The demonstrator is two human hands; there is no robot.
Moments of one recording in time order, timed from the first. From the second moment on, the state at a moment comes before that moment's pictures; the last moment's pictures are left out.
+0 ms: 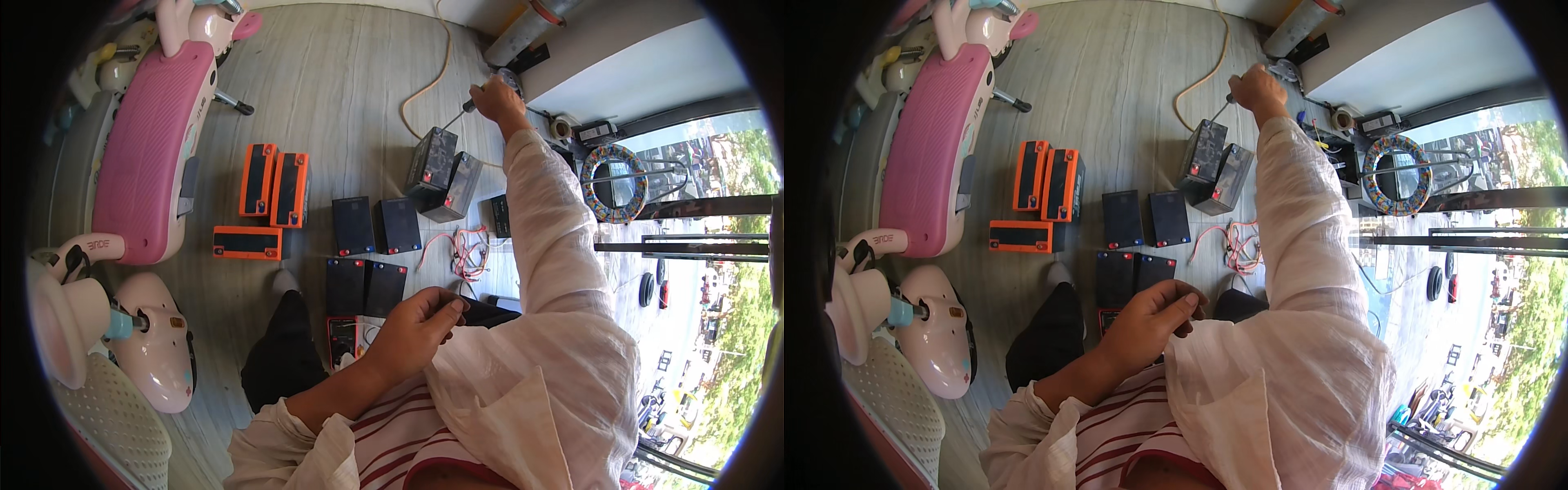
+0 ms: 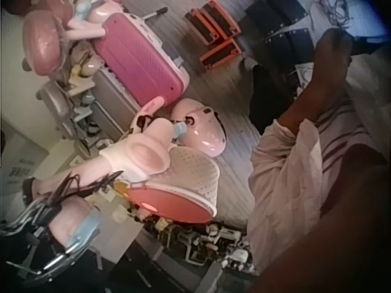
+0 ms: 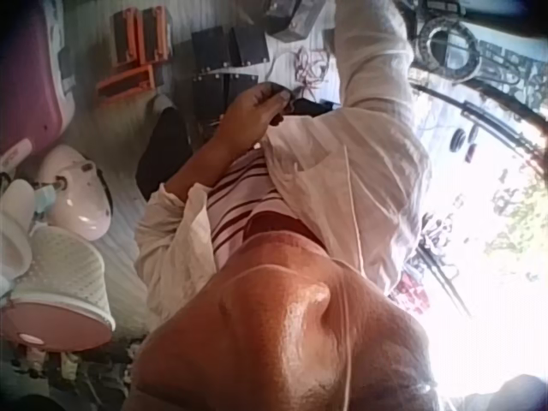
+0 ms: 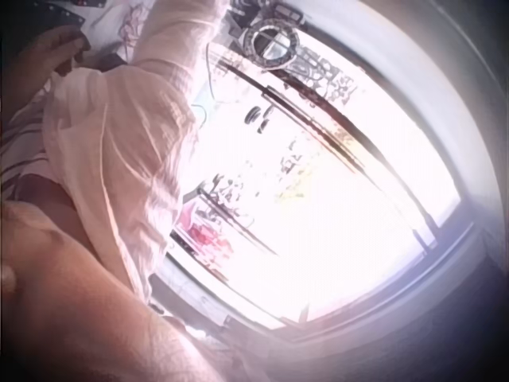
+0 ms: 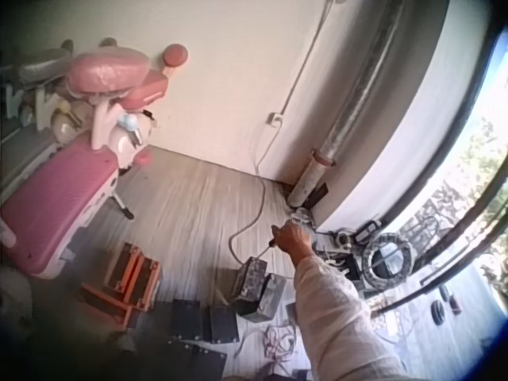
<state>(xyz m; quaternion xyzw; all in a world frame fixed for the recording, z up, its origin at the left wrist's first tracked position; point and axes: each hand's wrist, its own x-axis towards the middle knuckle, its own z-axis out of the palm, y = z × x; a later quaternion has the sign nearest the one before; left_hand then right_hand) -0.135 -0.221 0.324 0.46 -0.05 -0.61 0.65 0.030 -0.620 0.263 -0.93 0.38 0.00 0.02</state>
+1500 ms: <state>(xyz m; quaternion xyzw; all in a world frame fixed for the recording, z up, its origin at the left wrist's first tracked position) -0.133 -0.214 0.324 0.46 -0.04 -0.59 0.66 0.030 -0.592 0.284 -0.91 0.40 0.06 0.03</state>
